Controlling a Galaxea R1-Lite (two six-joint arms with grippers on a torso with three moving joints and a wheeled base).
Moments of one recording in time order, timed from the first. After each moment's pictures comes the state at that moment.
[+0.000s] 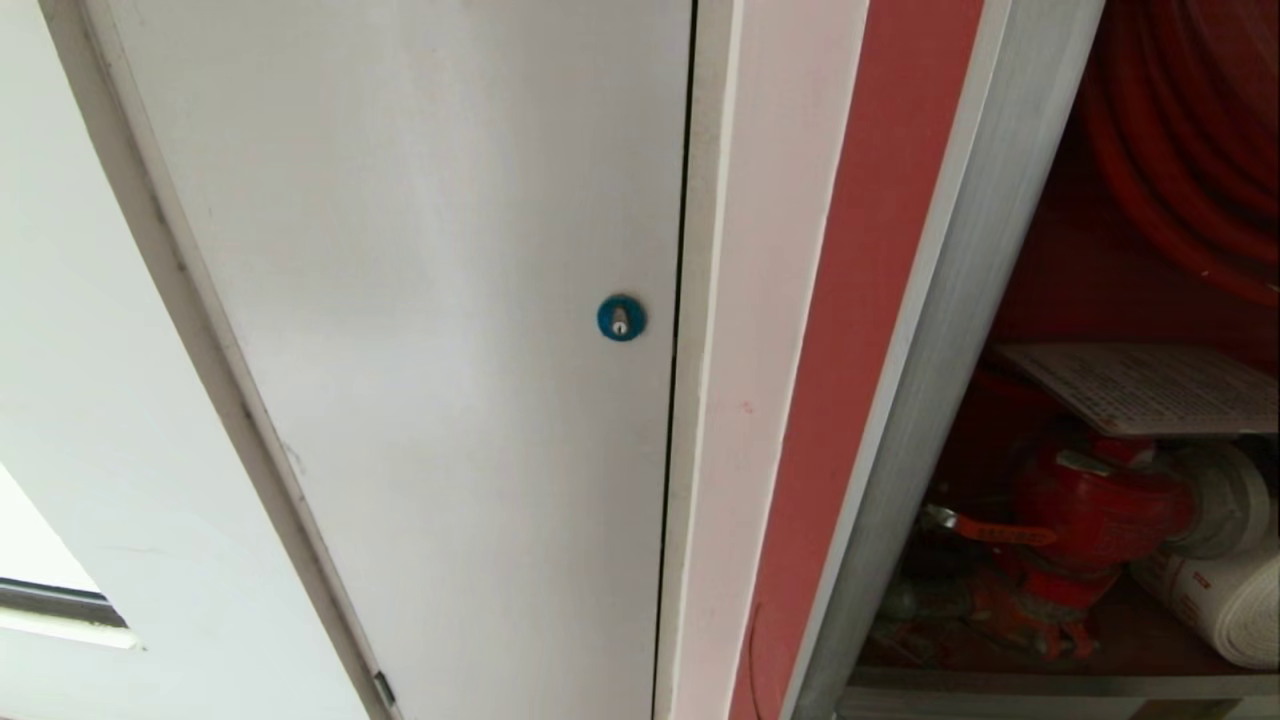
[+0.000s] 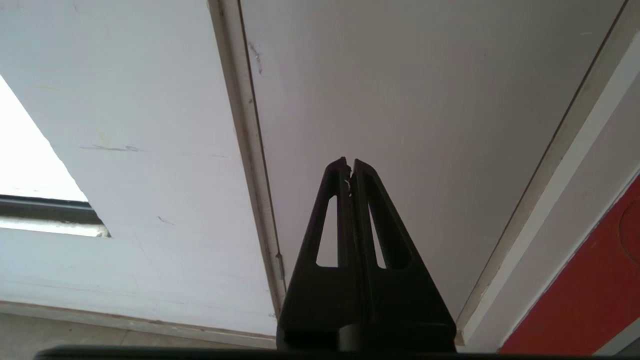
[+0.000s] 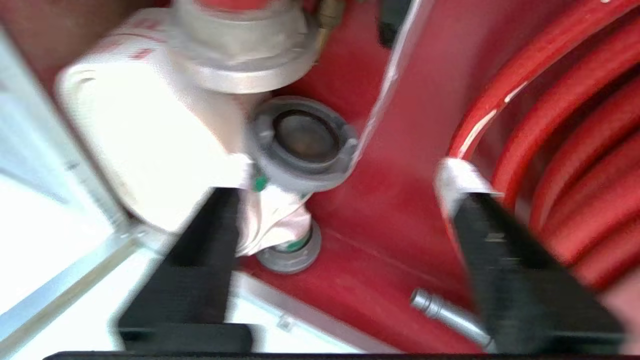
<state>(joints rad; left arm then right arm) 0.02 0.00 0.00 -0.02 0.01 0.00 -0.39 0.94 -0.78 0.15 0.03 -1.80</state>
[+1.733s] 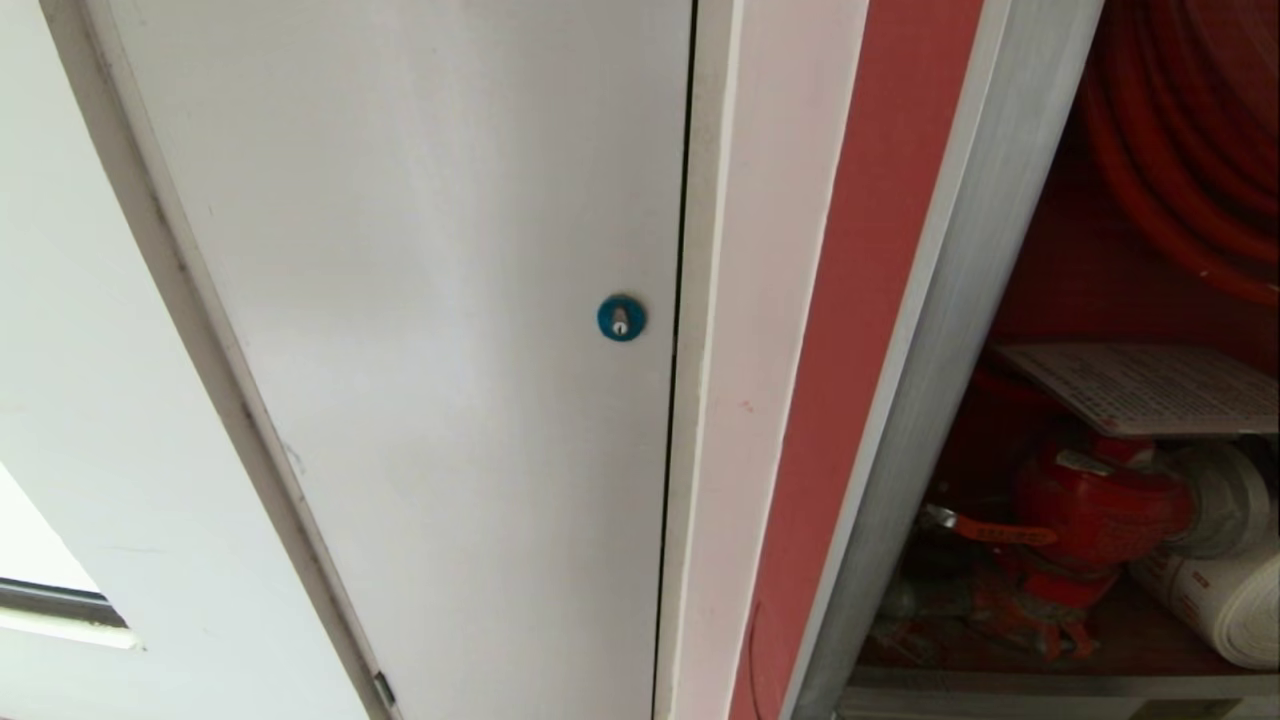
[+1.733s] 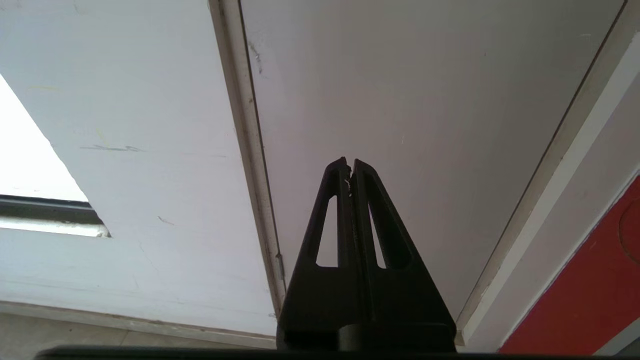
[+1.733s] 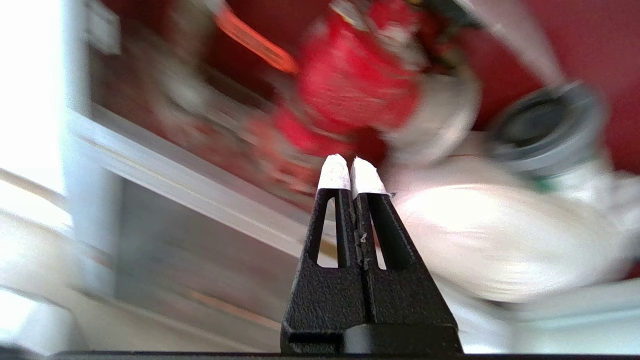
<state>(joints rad) 0.02 0.00 0.00 -0.02 0.01 0.00 -0.02 0.43 -0.55 0.34 0.02 -0.46</state>
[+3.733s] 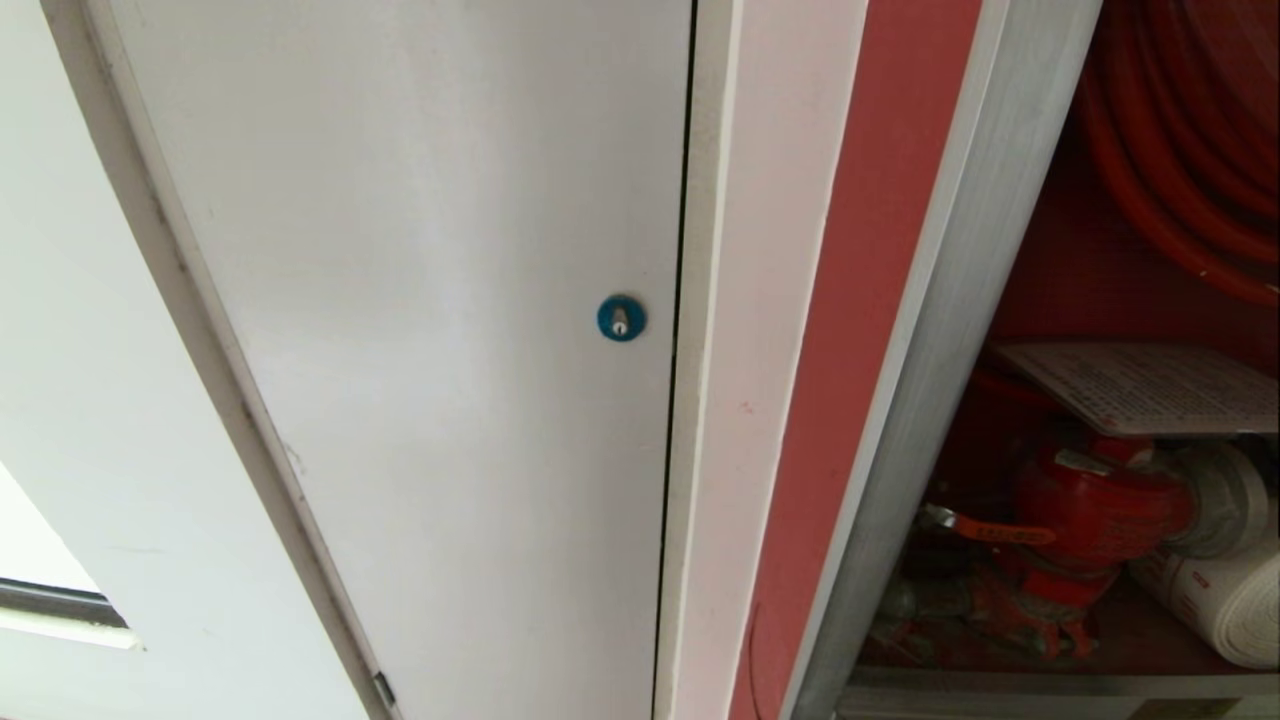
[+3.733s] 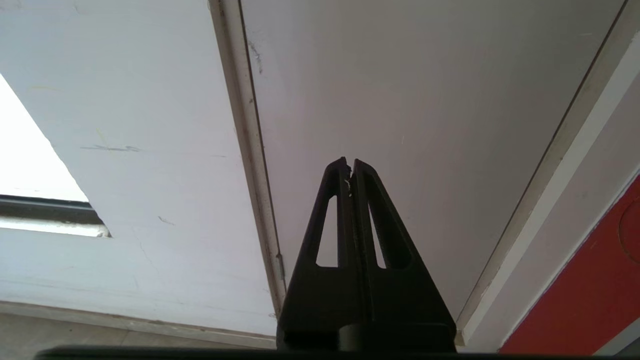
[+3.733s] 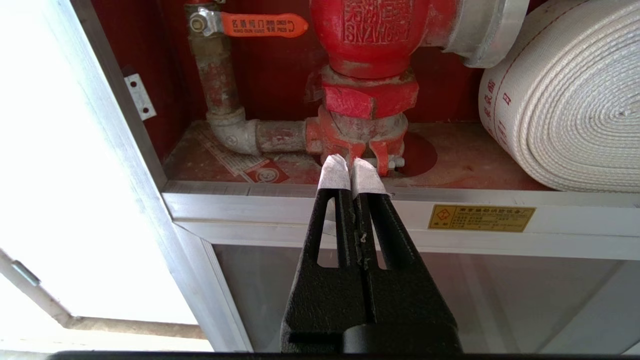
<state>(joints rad) 0.02 0.00 0.00 -0.02 0.01 0.00 0.00 0.00 0.00 0.00 -0.02 0.05</state>
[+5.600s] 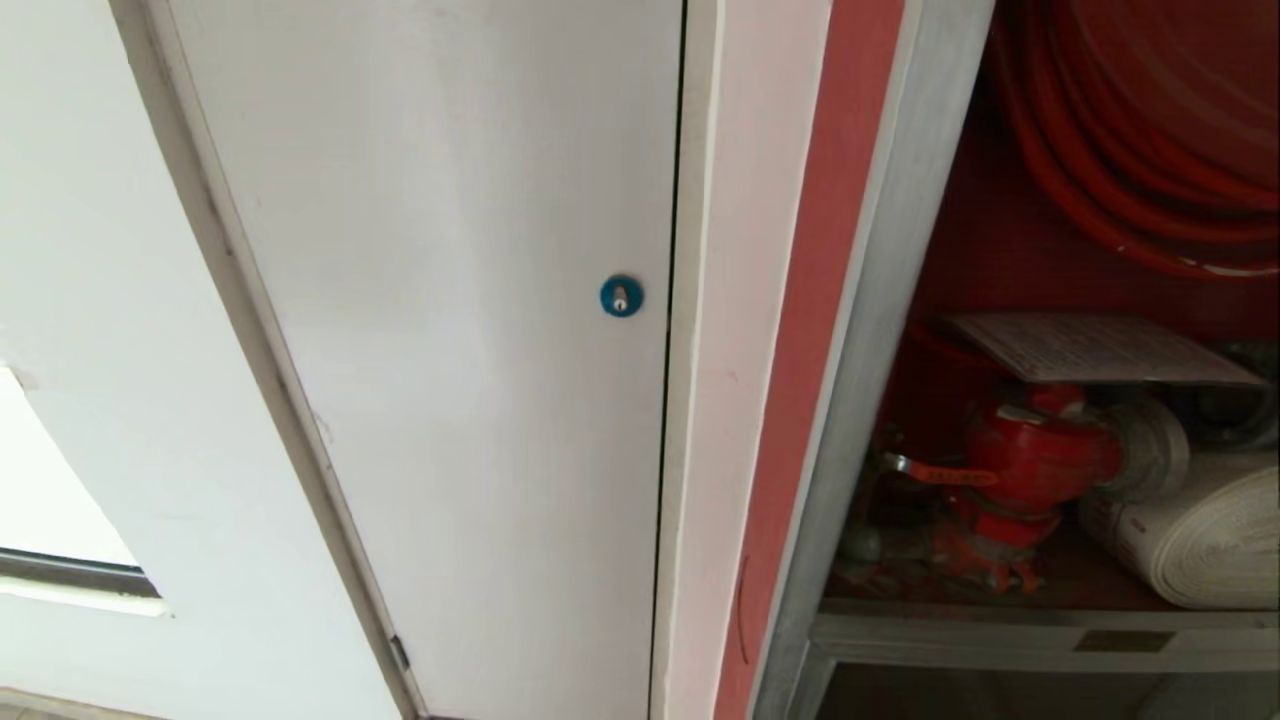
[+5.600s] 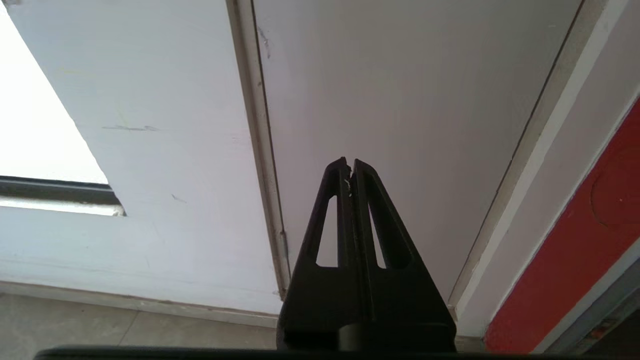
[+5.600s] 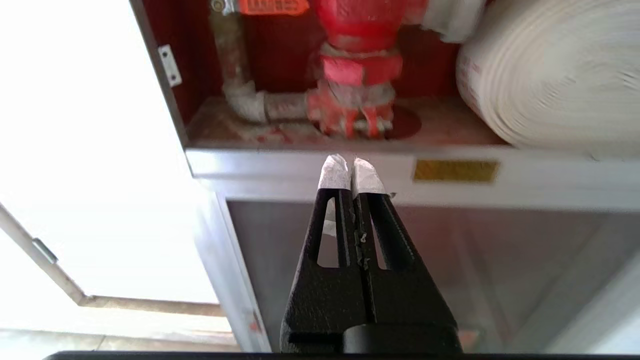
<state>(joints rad) 0.02 0.00 0.00 -0.02 0.01 0.00 0.00 0.00 0.00 0.00 -0.02 0.05</state>
